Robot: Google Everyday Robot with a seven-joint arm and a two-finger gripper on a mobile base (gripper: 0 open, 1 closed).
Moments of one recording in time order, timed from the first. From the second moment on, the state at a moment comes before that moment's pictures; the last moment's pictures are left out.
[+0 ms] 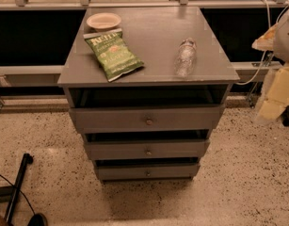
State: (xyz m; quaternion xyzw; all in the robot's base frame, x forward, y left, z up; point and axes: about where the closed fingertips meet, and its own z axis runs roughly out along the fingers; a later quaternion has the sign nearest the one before) arm 0.438 -0.216 0.980 -0.60 0.78 -0.04 0.17
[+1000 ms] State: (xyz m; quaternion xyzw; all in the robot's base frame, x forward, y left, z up) arm 0.445 -0.200 0.857 -0.61 0.76 0.09 0.22
